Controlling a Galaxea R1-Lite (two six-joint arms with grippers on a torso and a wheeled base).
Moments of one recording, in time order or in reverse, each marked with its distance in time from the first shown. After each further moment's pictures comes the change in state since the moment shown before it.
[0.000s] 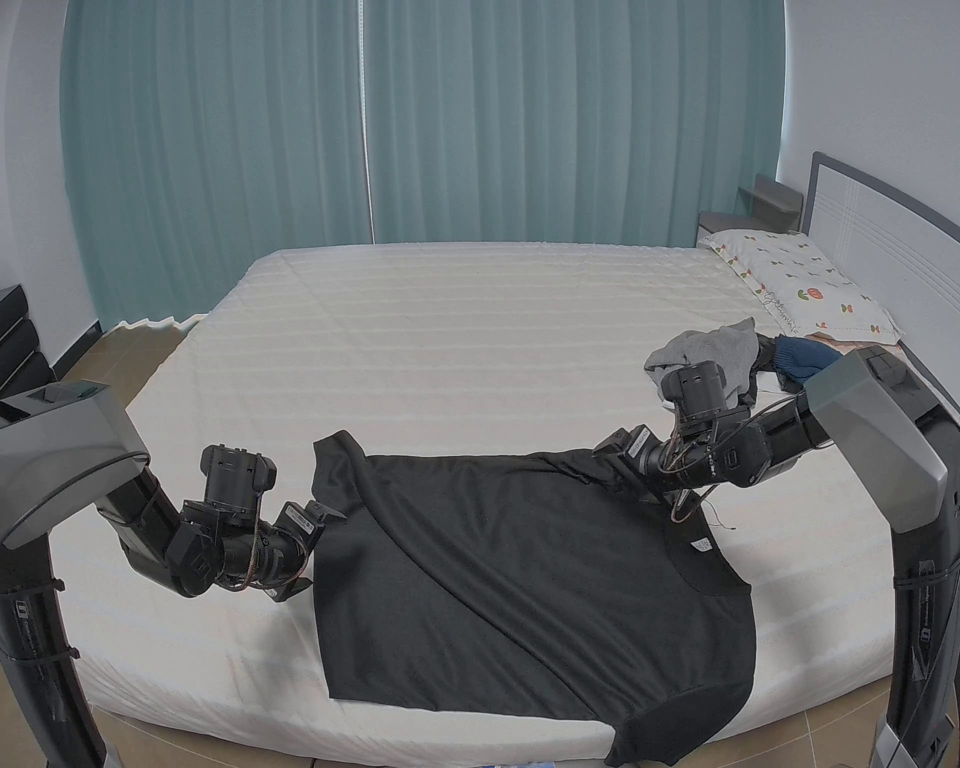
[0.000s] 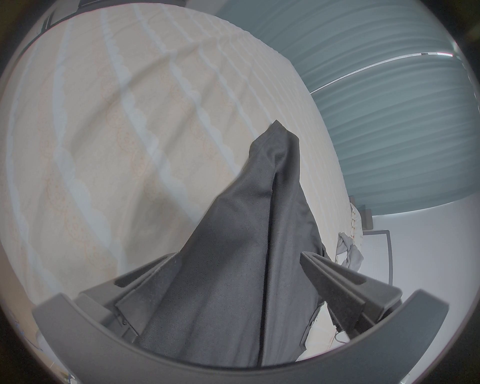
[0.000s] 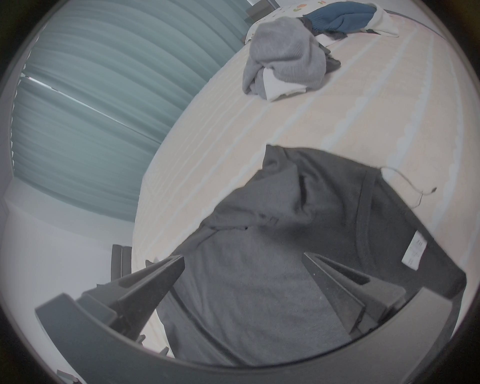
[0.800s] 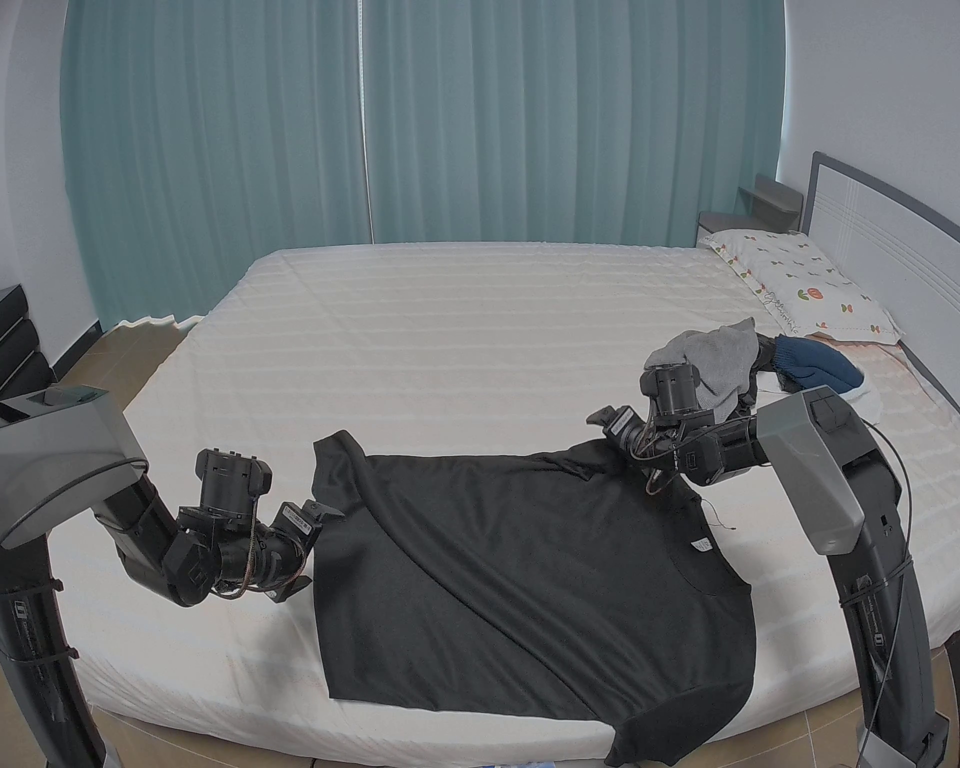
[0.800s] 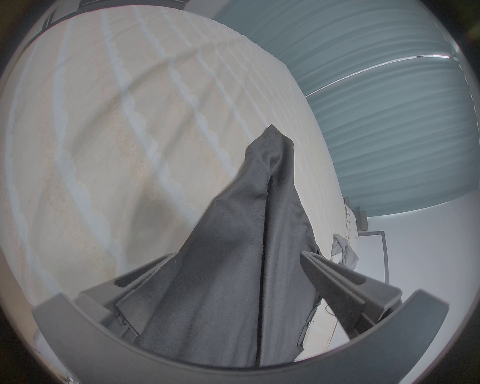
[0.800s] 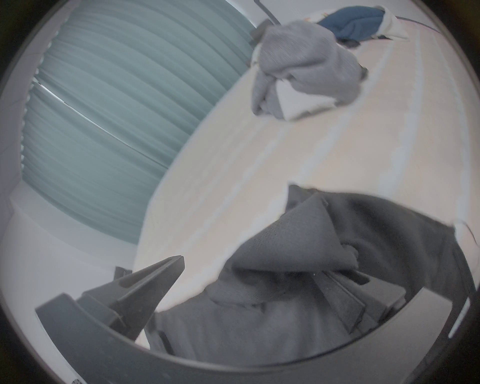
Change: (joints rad) left arm -0.002 -0.004 0.045 -0.084 0.003 -0.010; right arm -0.049 0.301 -0.463 -0.128 -0.109 -0.003
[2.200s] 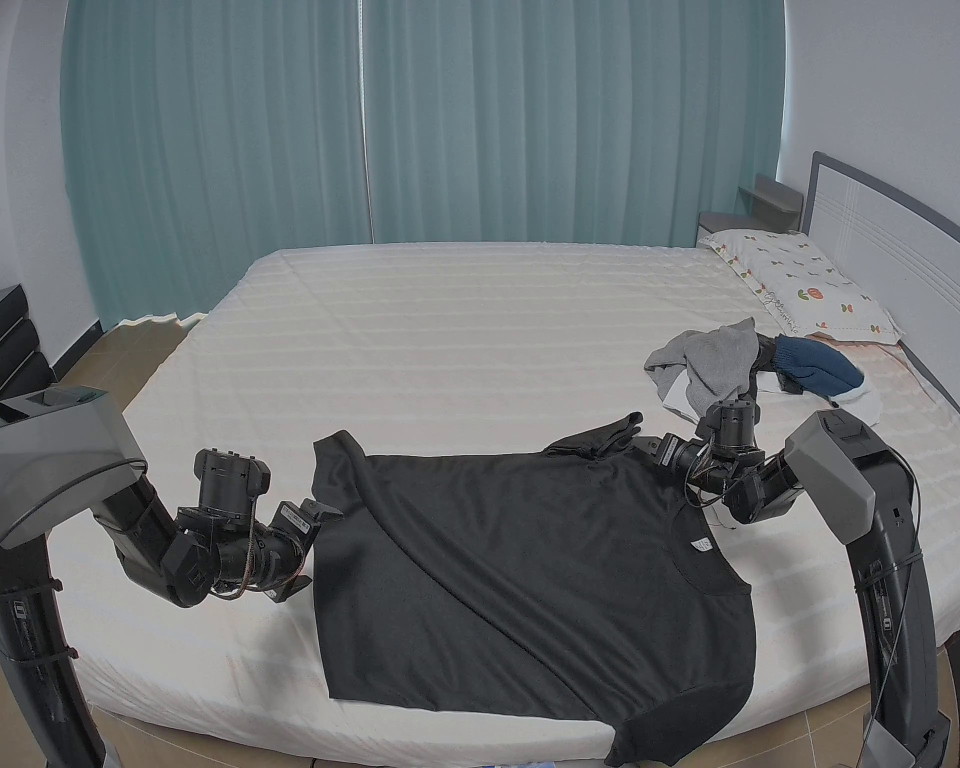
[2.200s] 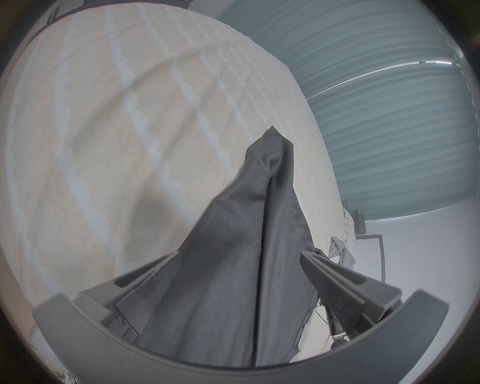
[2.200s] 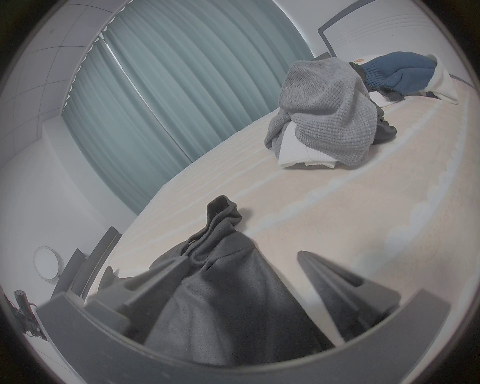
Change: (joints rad) left arm 0.001 -0.002 0.004 -0.009 -0.001 -0.018; right arm -0.167 0.034 0.288 -0.383 0.203 -0.426
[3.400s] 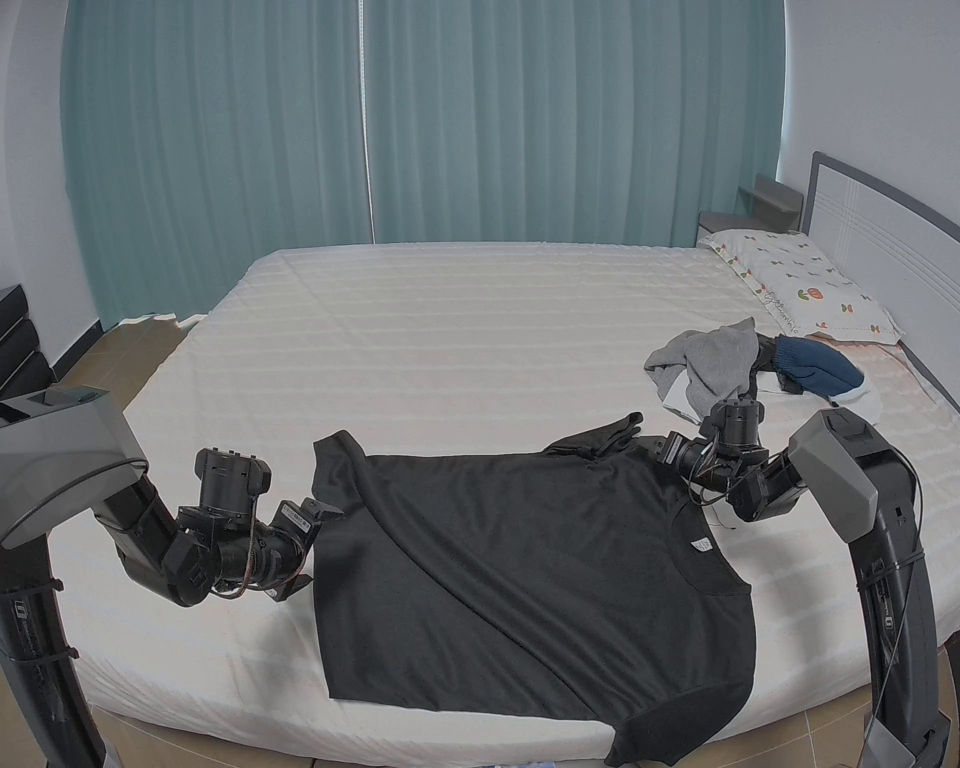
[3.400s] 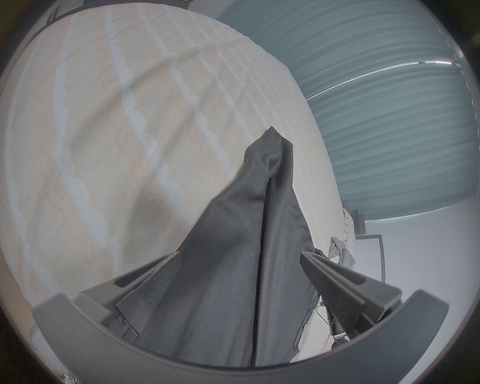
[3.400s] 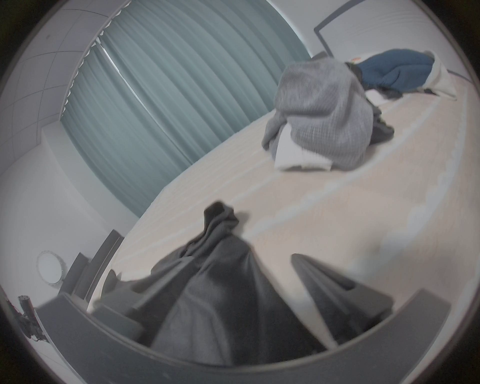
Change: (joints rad) left arm 0.000 0.003 -0.005 0.000 0.001 0.001; right arm -0.011 -0.011 0.020 0.006 0.039 0.017
